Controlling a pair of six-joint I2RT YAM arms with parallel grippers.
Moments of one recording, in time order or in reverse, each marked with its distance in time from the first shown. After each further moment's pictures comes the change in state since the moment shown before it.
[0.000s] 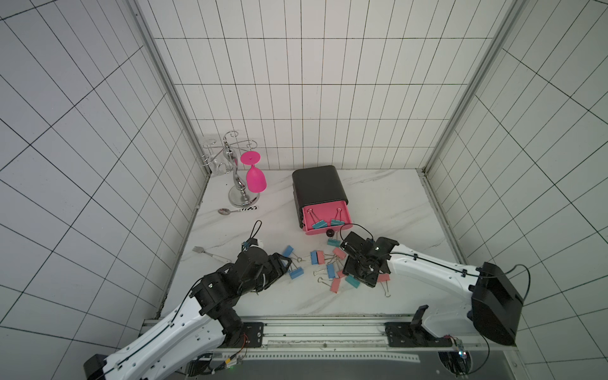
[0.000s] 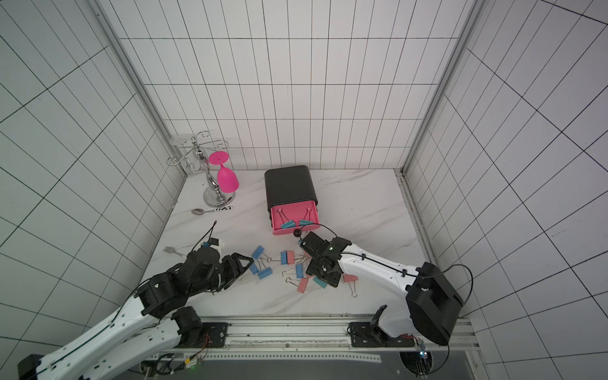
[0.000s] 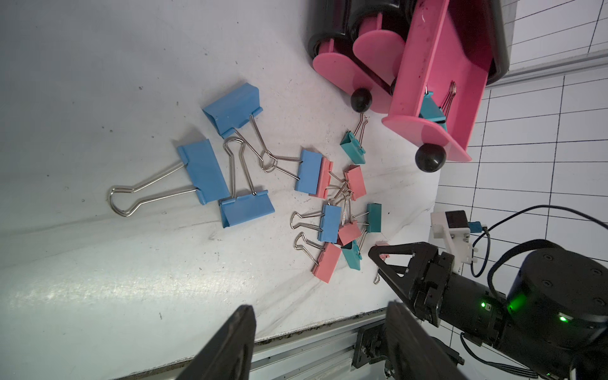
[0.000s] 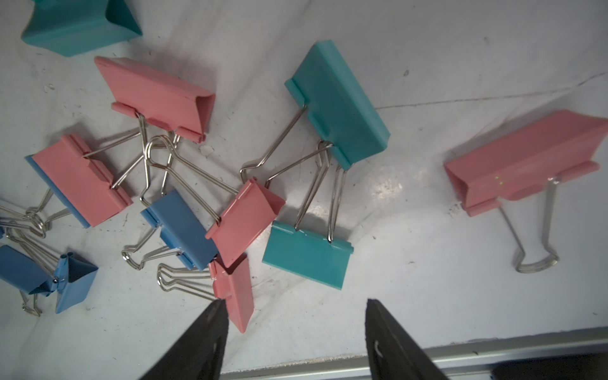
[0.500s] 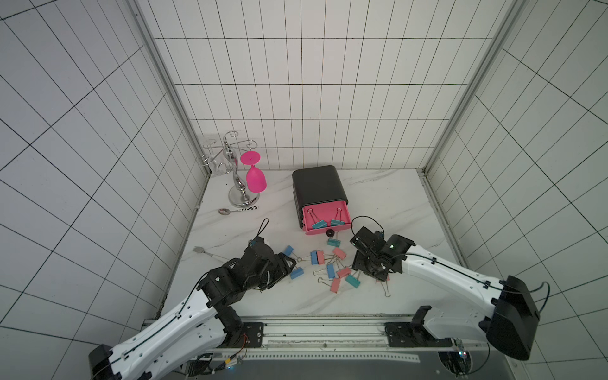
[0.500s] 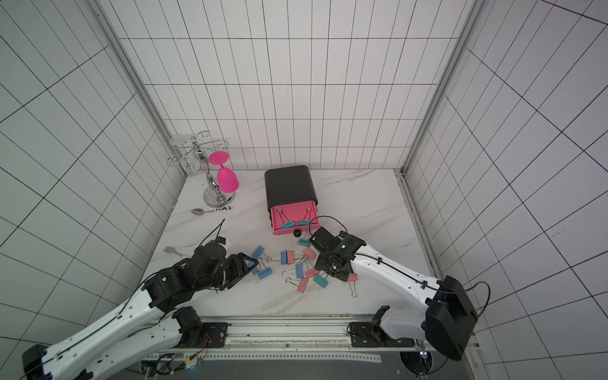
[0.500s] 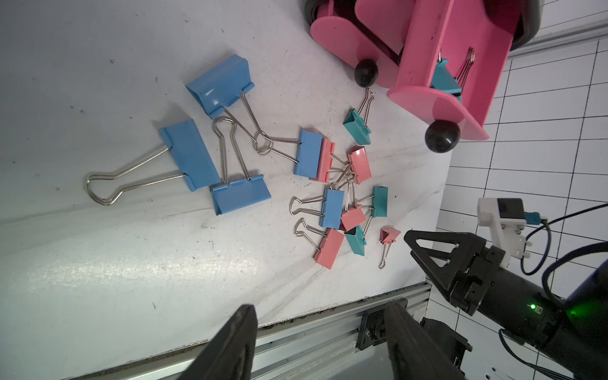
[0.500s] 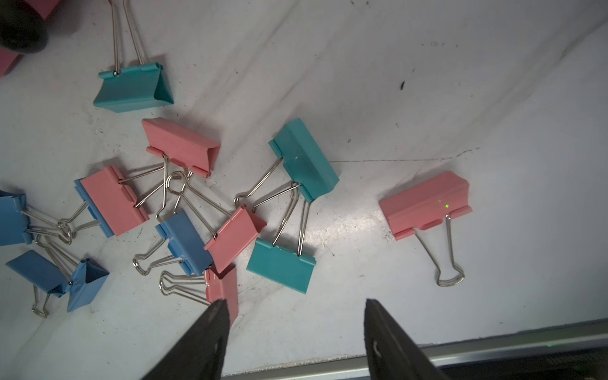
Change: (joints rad) left arm 0.000 0.077 0.031 0.008 0.062 0.022; right arm -0.055 -0.114 0.021 -0.097 0.096 -0.095
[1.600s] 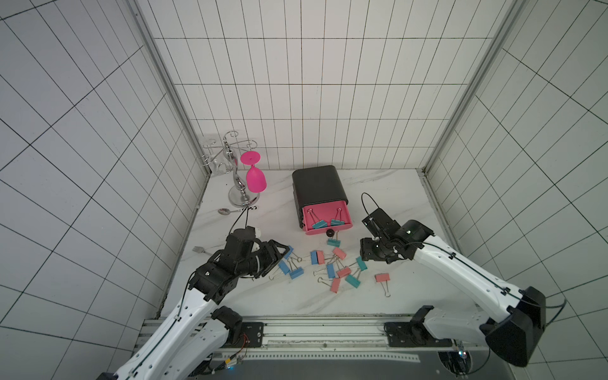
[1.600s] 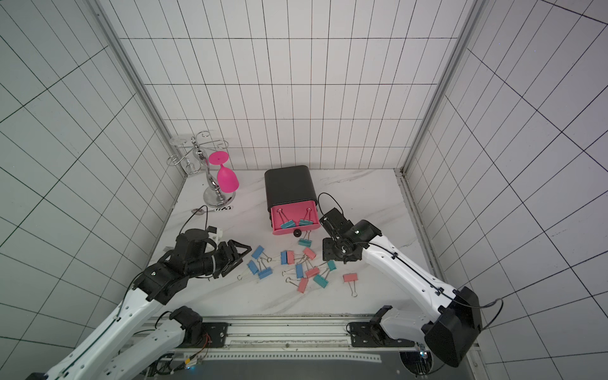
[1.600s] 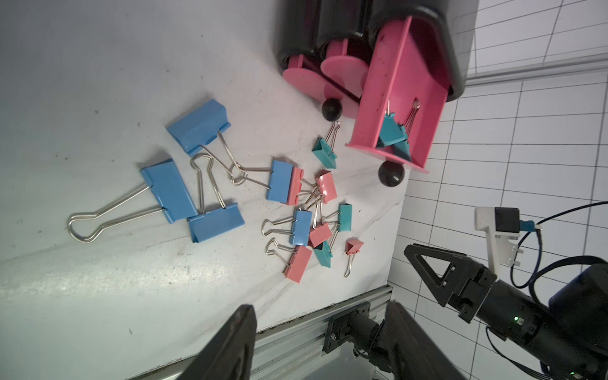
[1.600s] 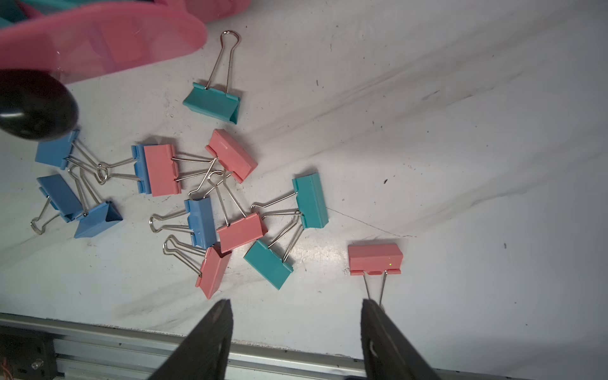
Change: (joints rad) left arm 0.279 0.004 0.029 0.019 0.257 0.119; right arm -0.143 -0.051 0.160 -0.108 -0.028 -0.510
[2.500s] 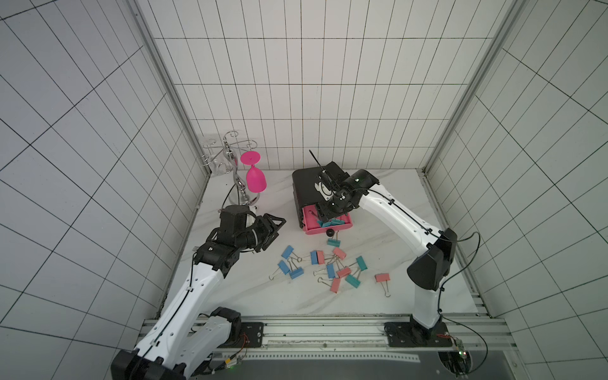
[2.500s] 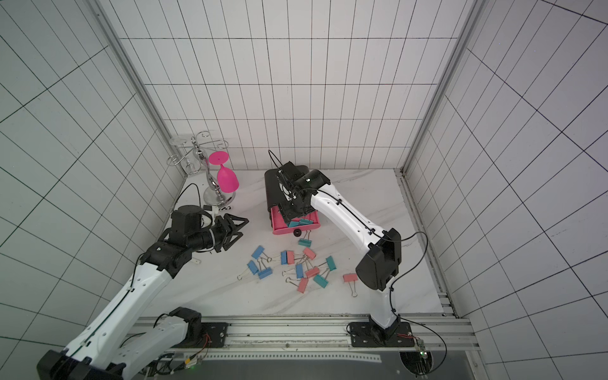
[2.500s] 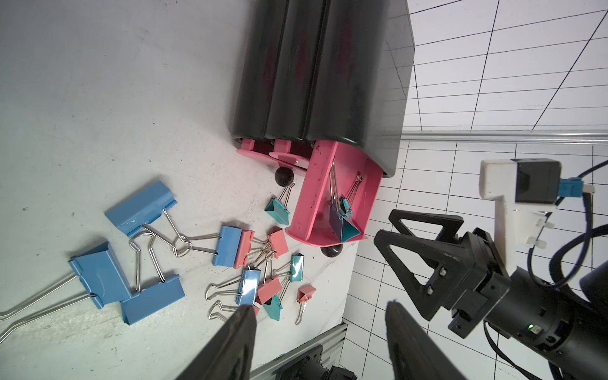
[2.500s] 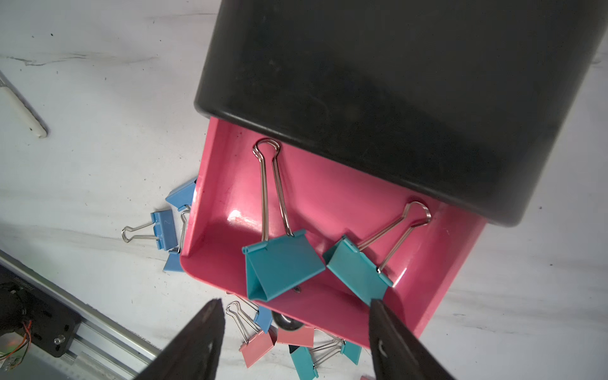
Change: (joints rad) left arm 0.253 0.224 0.147 0.191 0.158 0.002; right arm 0.060 0.692 0.971 -0.196 -0.036 -0.469
